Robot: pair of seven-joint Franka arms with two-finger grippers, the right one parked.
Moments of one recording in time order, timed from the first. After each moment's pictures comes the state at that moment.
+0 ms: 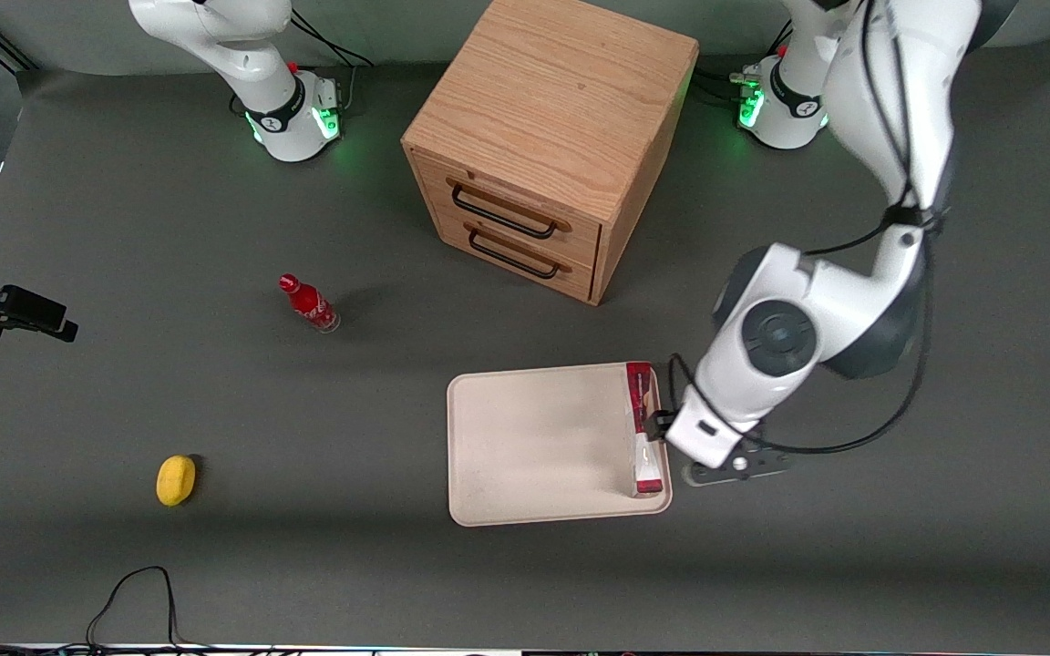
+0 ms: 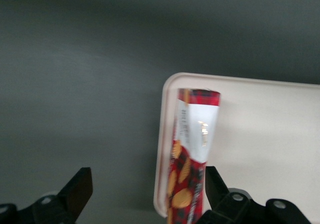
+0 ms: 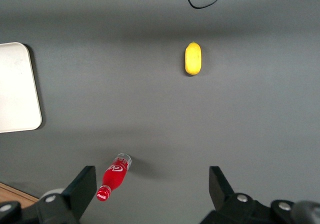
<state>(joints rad) -0.24 0.58 -0.20 -1.35 0.14 2.01 -0.63</state>
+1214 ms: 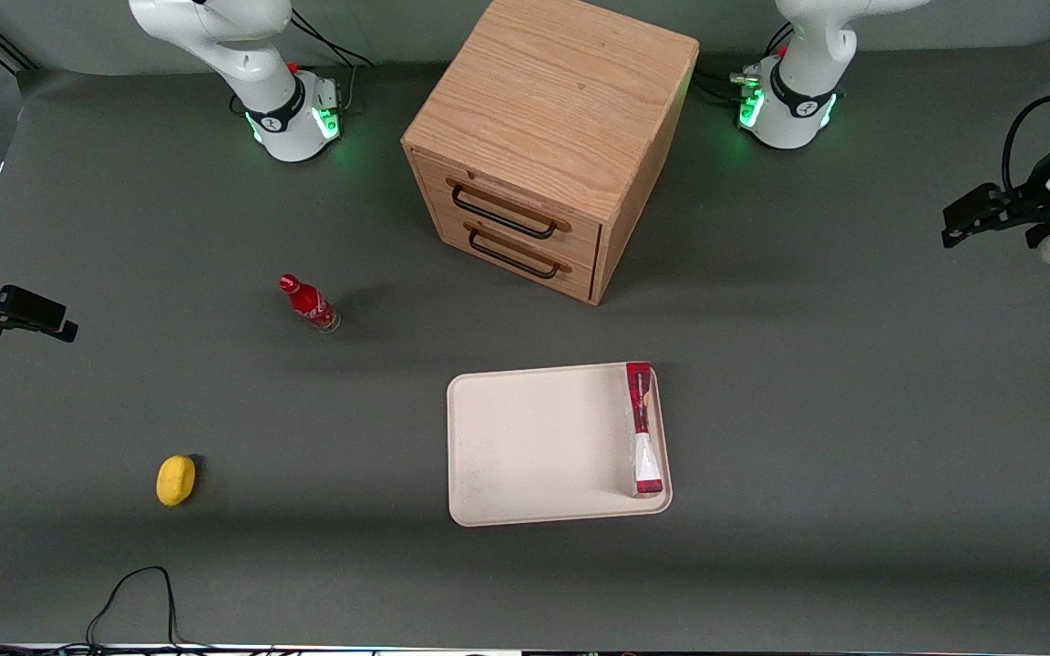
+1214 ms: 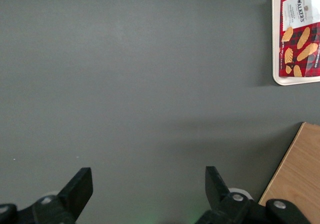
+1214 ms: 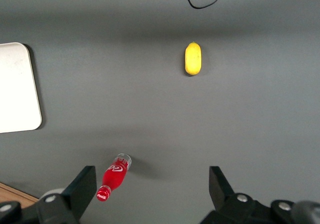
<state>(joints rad) 0.10 -0.13 -0.08 -1.79 0.00 1.63 0.06</state>
